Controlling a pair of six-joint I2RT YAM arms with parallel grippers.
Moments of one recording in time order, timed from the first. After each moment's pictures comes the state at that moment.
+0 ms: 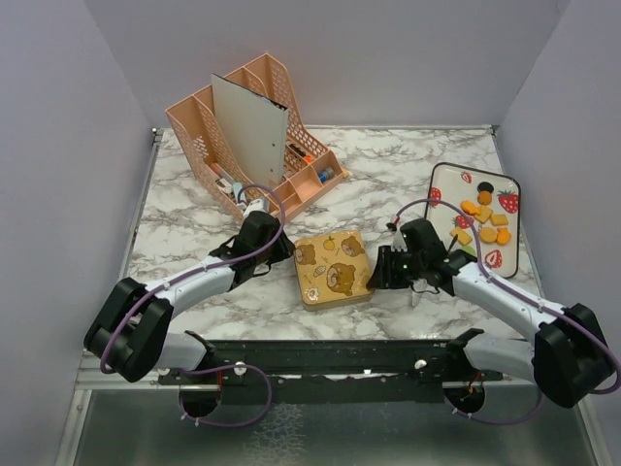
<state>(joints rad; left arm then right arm) -0.57 1.33 0.60 0.05 -0.09 -0.76 0.53 1.15 0.60 -0.39 -0.29 0.45</state>
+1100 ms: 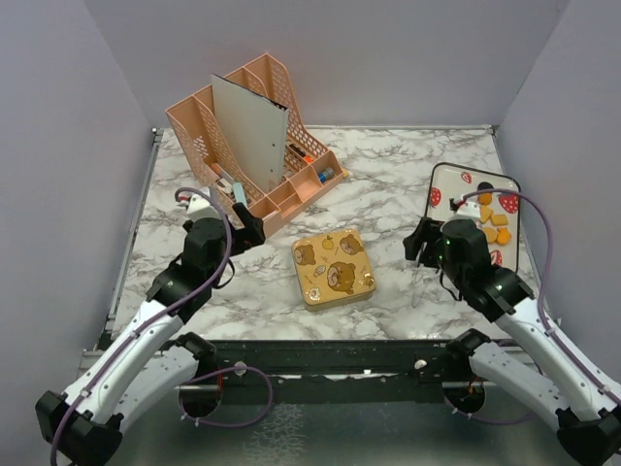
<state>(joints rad) -0.54 0.78 0.67 -0.30 -0.37 -0.62 0.54 0.76 0.71 -0.51 0.31 0.52</state>
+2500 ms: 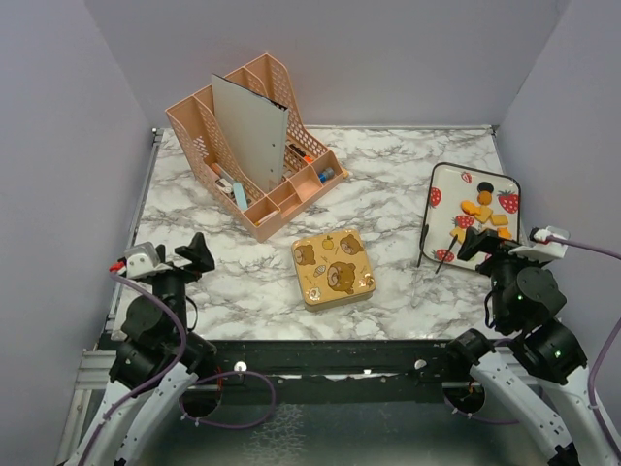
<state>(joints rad) -0.54 0.05 0.48 -0.31 -0.70 -0.24 0.54 0.28 0.74 -0.53 0.76 0.24</state>
